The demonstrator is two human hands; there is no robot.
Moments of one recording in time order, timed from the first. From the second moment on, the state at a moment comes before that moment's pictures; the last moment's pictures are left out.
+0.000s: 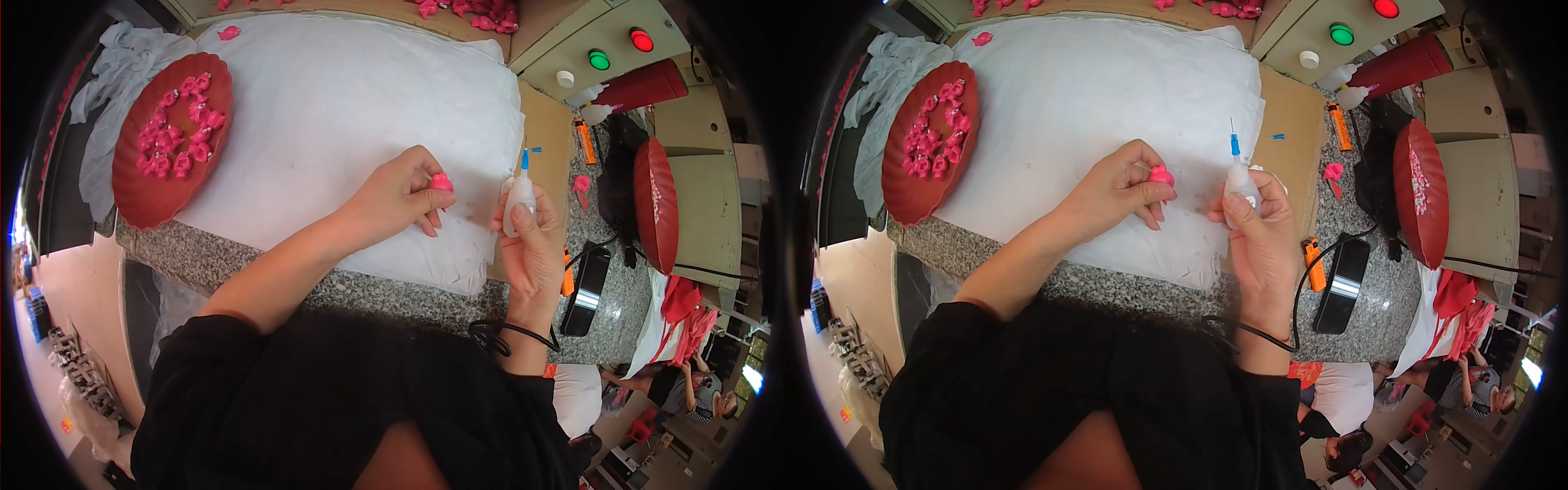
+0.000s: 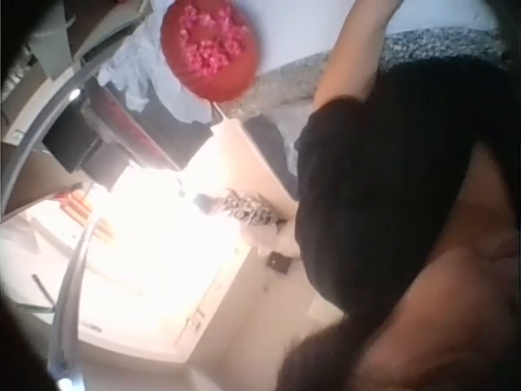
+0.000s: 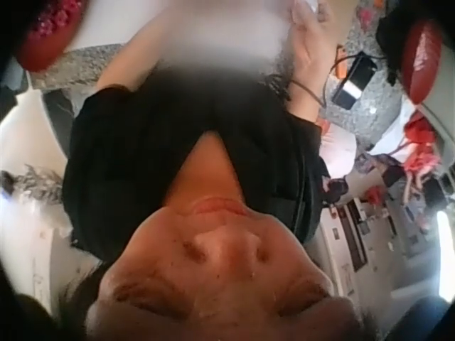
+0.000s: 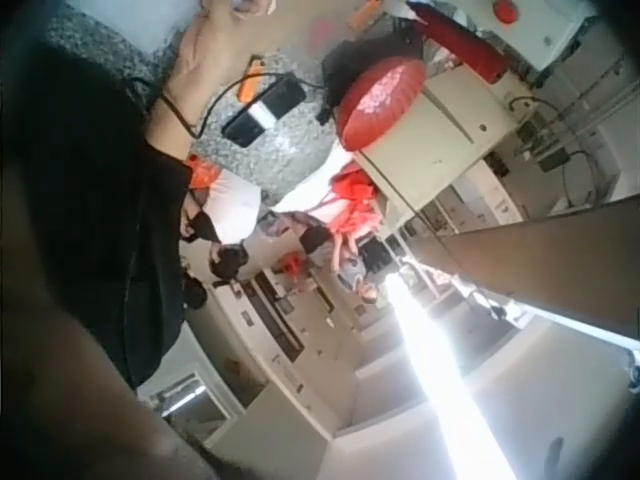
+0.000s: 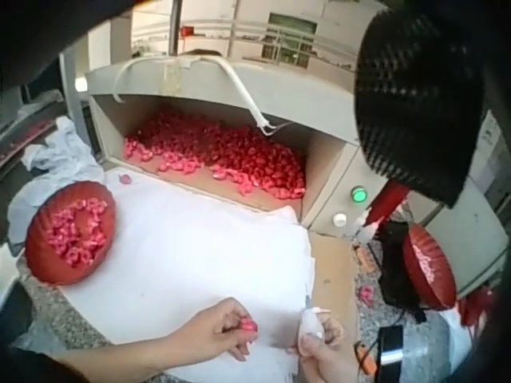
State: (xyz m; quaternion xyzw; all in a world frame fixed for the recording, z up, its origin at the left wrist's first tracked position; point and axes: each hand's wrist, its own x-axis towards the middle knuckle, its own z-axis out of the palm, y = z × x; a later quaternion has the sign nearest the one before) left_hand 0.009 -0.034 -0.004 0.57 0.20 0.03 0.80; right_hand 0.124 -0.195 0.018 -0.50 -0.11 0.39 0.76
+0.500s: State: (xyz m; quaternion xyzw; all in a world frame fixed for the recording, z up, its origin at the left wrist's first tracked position) left_hand 0.006 -0.042 0.007 0.60 0.18 0.06 0.78; right_hand 0.107 -0.178 0.025 -0.52 0.02 0.51 0.68
